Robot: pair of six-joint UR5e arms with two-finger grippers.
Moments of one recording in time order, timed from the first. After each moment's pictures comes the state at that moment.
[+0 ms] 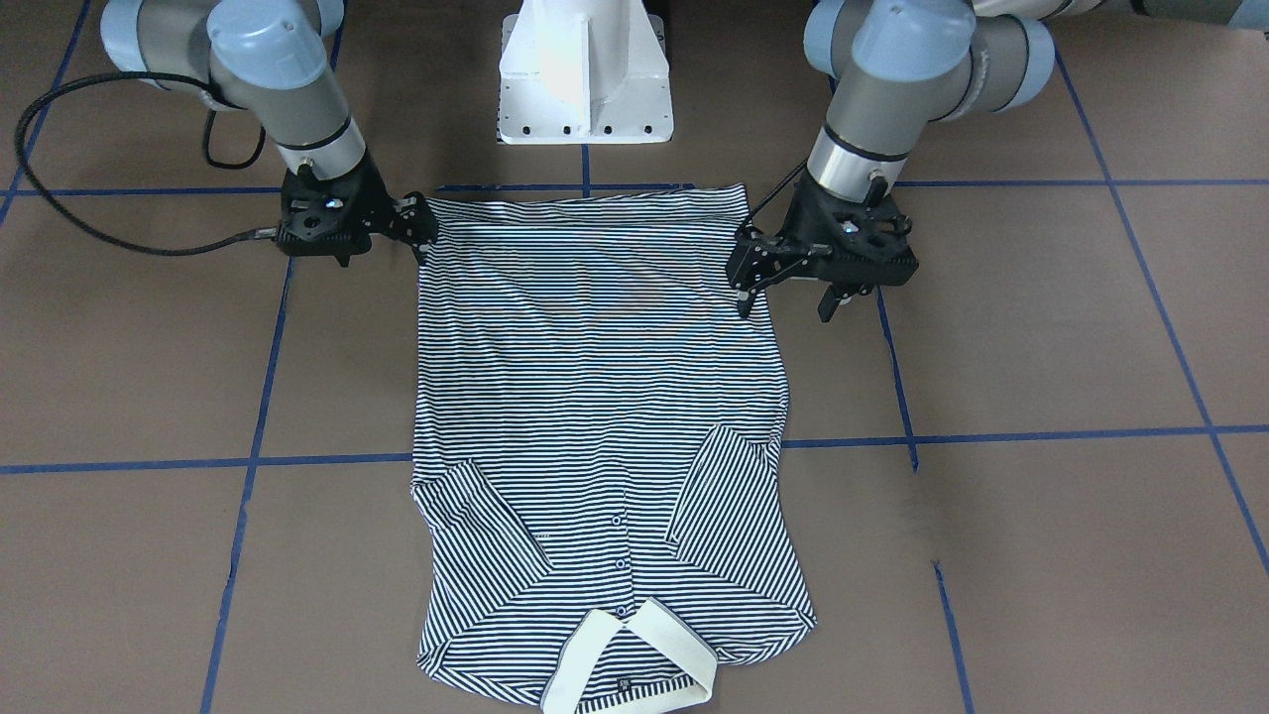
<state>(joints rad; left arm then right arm) -0.72 -2.01 -1.93 -1.75 -1.87 -1.16 0.48 -1.32 2.01 -1.46 1.83 1.28</state>
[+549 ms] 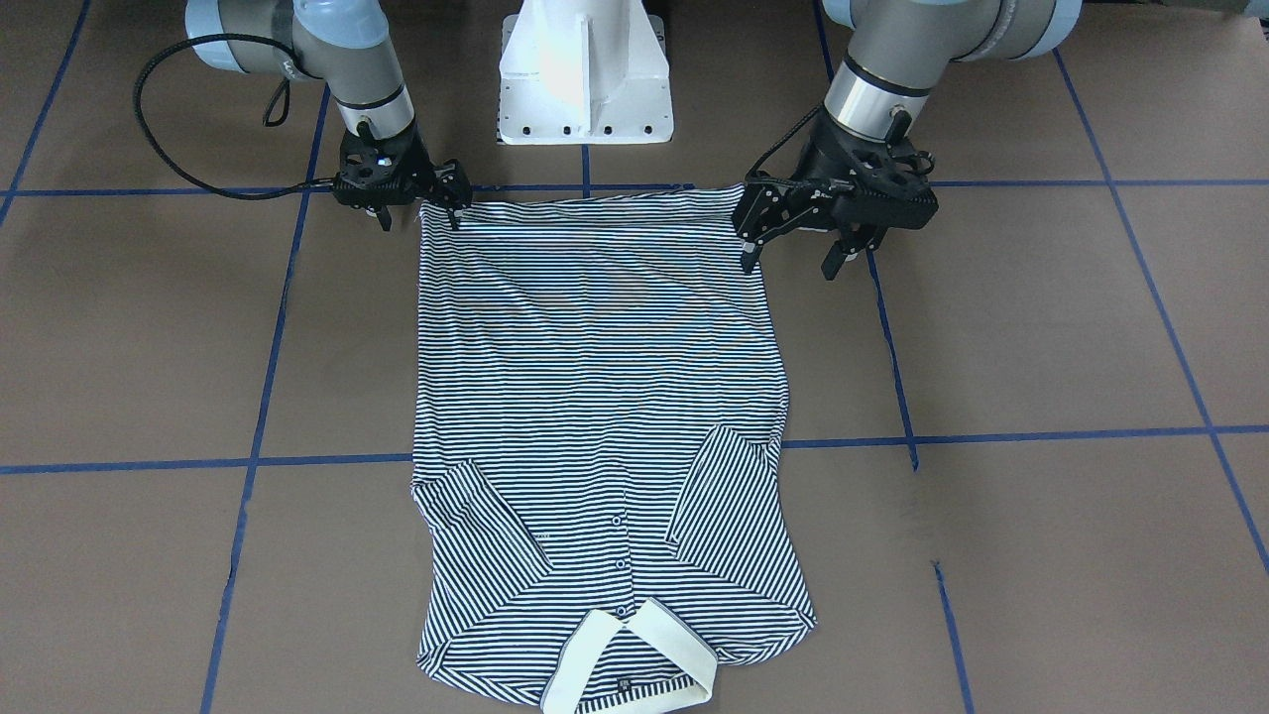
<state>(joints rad) -0.71 -1.99 -2.01 -1.73 -1.88 -1.22 0.28 -1.38 1.98 -1.37 1.64 1.44</state>
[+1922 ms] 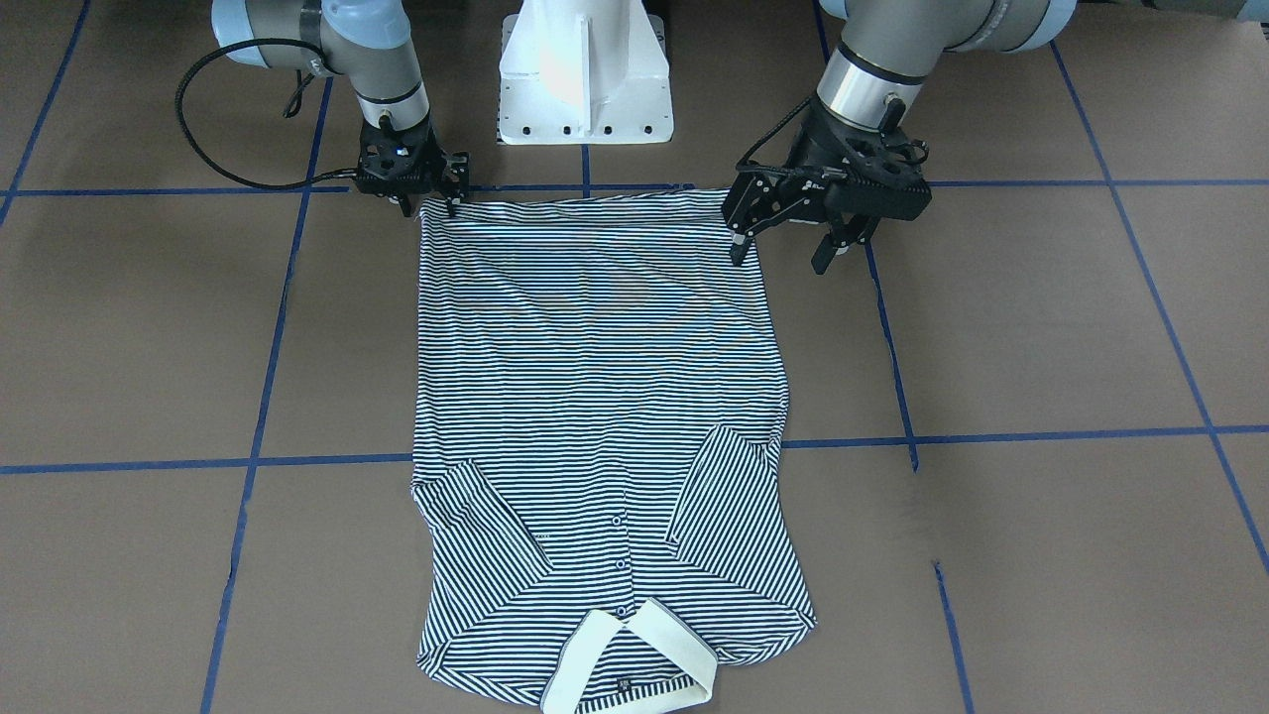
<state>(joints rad) -0.71 -2.01 -2.01 -1.73 -1.88 -1.22 0.22 -1.38 1.99 -1.41 1.66 1.44</state>
